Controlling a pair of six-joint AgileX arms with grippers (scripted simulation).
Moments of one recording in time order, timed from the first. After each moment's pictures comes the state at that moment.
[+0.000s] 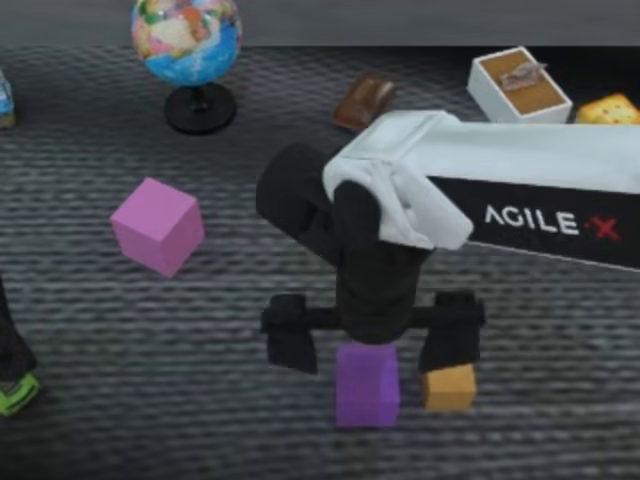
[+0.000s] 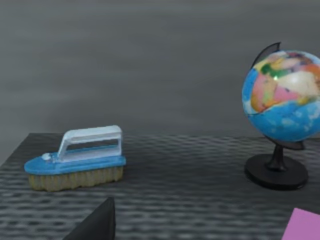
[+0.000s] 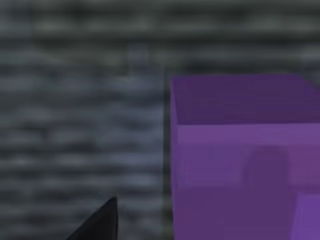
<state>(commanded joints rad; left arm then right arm) 0.02 0.00 0.00 0.00 0.00 0.00 0.86 2.05 1.51 -1.03 0.01 0.86</state>
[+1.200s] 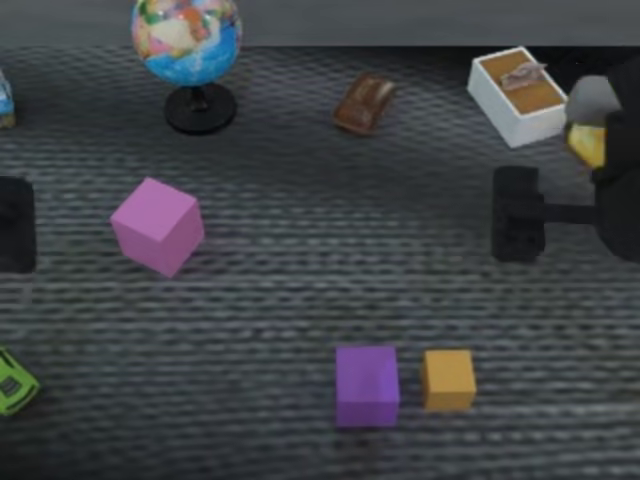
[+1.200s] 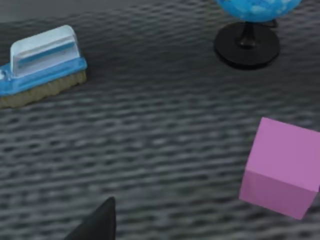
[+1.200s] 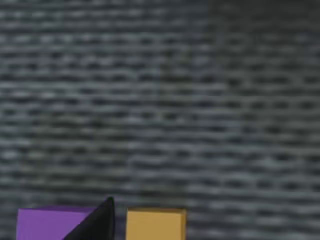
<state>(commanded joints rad) -0.07 0.77 0.69 -0.44 0.00 0.10 0.56 1.26 1.04 -0.76 0.16 0.53</state>
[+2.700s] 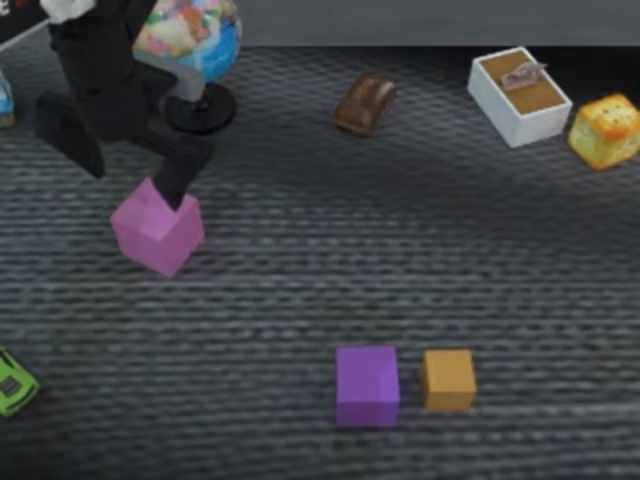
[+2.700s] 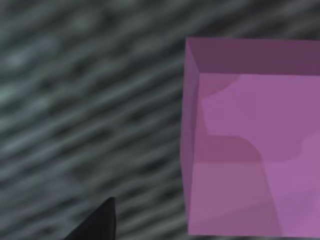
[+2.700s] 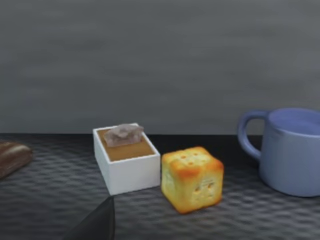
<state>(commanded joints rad) -0.23 2.24 1.91 -1.24 0.00 0.28 0.01 0.00 0.00 0.00 0.00 0.00</state>
